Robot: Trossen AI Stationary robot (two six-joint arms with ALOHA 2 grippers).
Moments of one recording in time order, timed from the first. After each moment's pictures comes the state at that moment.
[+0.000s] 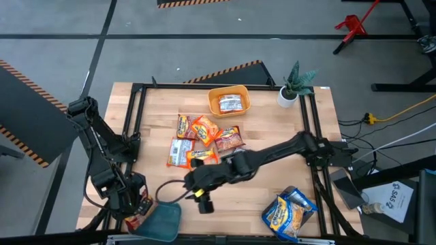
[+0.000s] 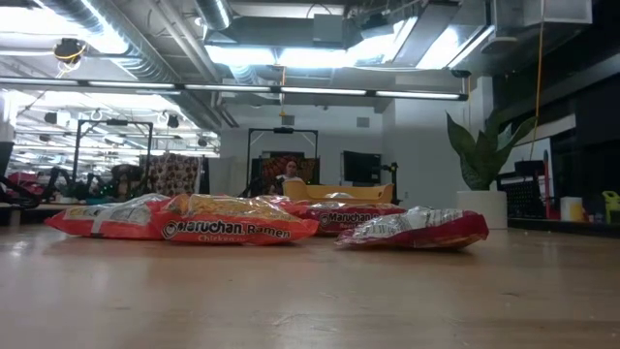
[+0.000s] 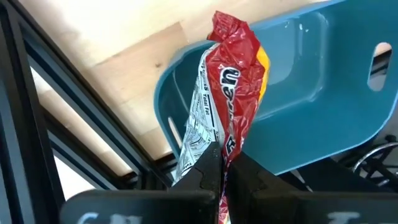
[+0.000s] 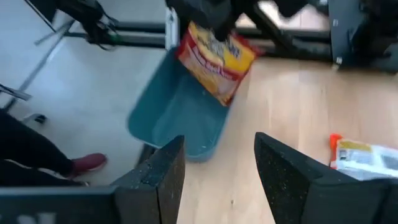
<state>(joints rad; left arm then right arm) -1.05 1.32 1.05 -0.94 0.04 -2.22 0.35 2.24 2.25 -0.64 -0.04 0.17</state>
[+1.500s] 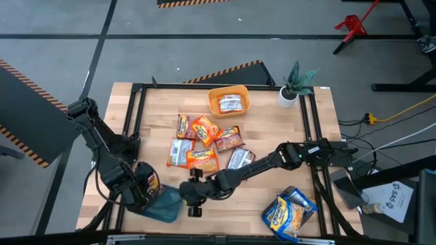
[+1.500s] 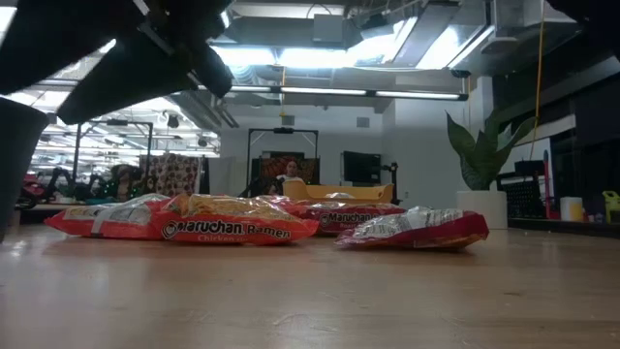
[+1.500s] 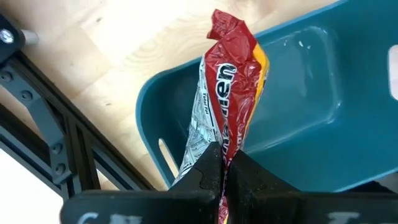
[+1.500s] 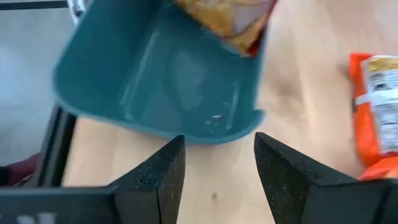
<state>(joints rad) -0.93 1.34 1.04 -1.12 -0.06 -1.93 0.39 2.49 2.25 -0.57 0.14 0.32</state>
